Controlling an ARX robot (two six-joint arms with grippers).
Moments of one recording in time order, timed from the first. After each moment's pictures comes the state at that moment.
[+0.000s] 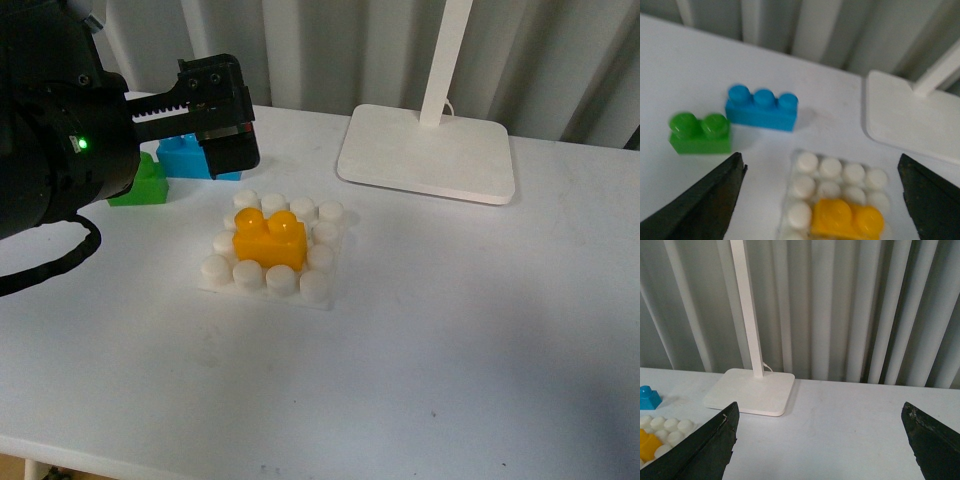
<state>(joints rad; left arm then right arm) -0.42 1.78 0.57 0.84 -0.29 -0.31 0.00 0.00 0.01 0.00 0.00 0.00</state>
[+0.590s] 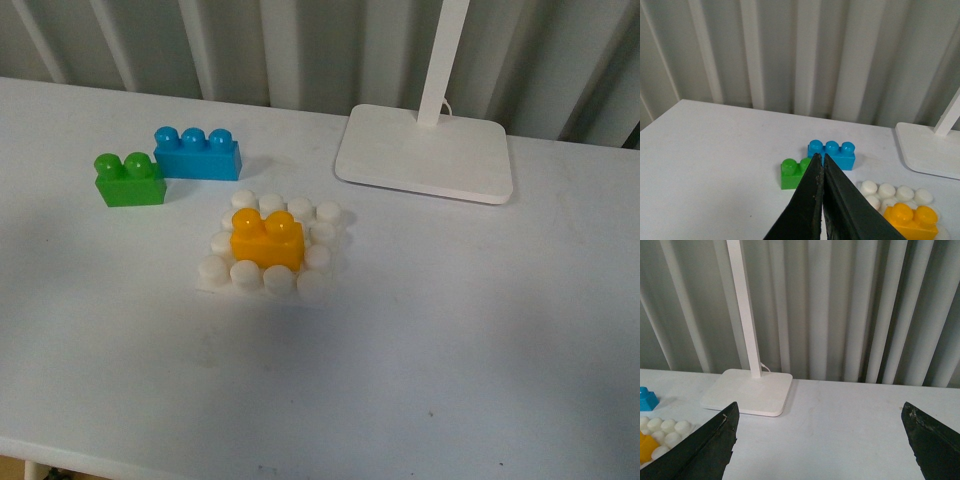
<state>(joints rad) -0.17 1.29 0.08 1.19 -0.16 -0.01 0.00 0.00 0.01 0.00 0.00 0.00</state>
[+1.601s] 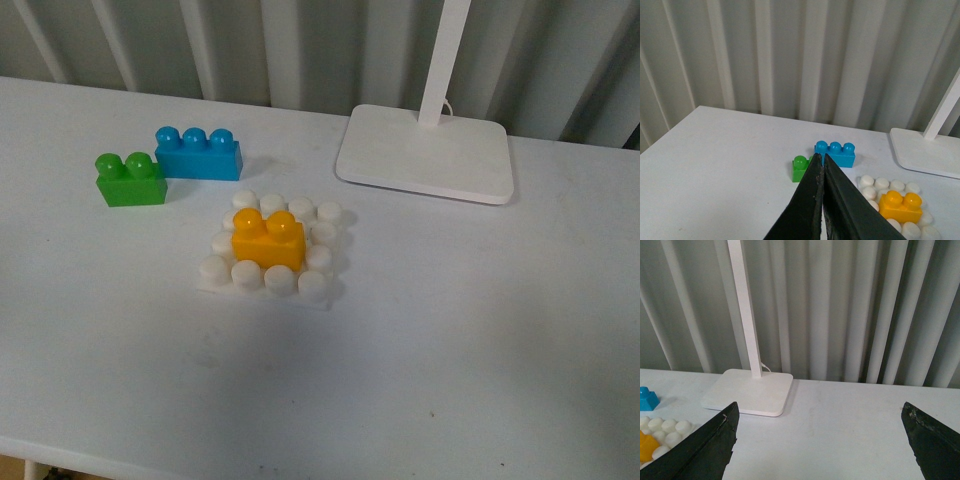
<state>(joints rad) 0.00 0.40 0.01 0.40 0.00 -0.01 0.00 0.00 0.01 0.00 0.00 0.00</state>
